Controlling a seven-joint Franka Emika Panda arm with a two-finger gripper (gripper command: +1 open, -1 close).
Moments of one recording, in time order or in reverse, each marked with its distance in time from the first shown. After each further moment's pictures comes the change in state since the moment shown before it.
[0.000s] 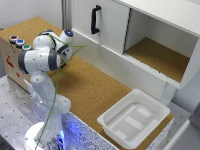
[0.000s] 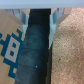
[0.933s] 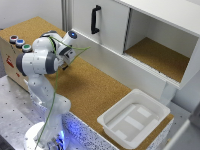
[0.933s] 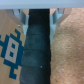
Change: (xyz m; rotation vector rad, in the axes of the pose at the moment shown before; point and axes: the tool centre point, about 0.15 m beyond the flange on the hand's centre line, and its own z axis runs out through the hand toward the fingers) arm -0.011 0.070 -0.039 -0.025 -0.015 0.075
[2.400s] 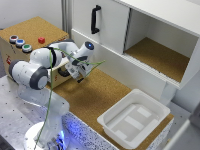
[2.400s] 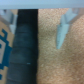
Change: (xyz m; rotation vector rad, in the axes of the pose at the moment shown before) arm -0.014 0.154 -0.070 -0.119 0.032 0.052
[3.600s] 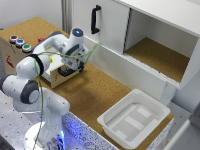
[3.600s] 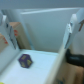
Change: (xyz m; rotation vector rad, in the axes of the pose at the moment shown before) arm -0.018 -0.142 -0.144 -0.038 0.300 -0.511
